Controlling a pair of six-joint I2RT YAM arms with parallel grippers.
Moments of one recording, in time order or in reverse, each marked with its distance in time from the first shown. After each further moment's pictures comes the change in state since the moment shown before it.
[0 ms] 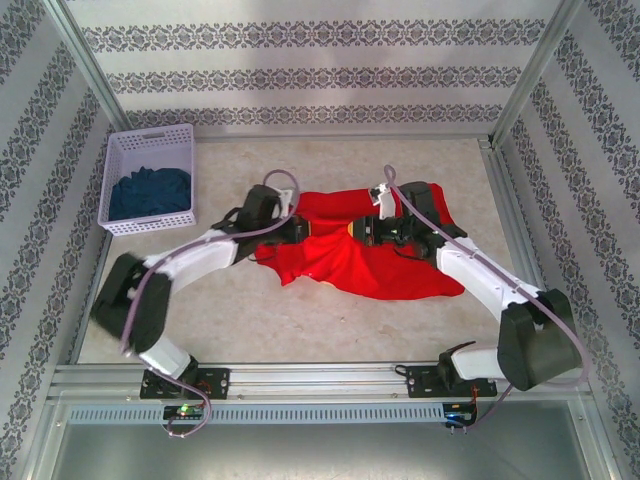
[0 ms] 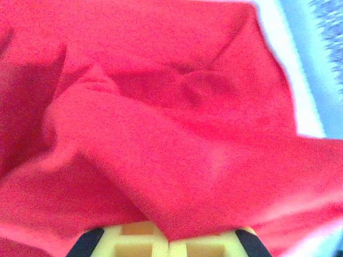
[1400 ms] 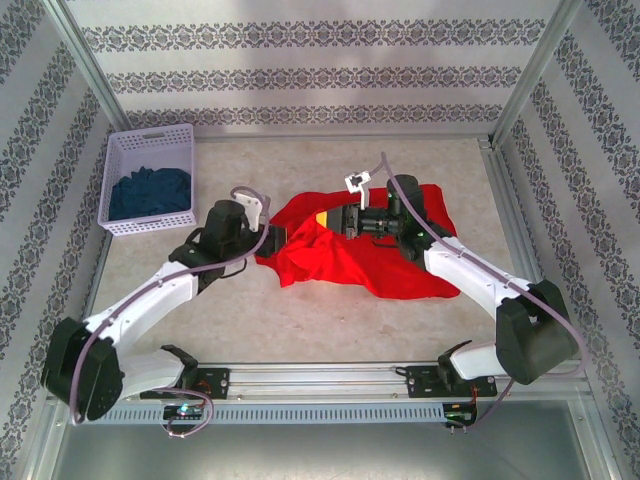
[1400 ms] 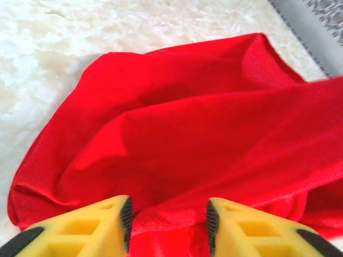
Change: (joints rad) left arm 0.017 -0.365 -0.167 -0.129 -0.176 0.210; right arm 0.111 0.049 0.011 0.439 -0.269 0.259
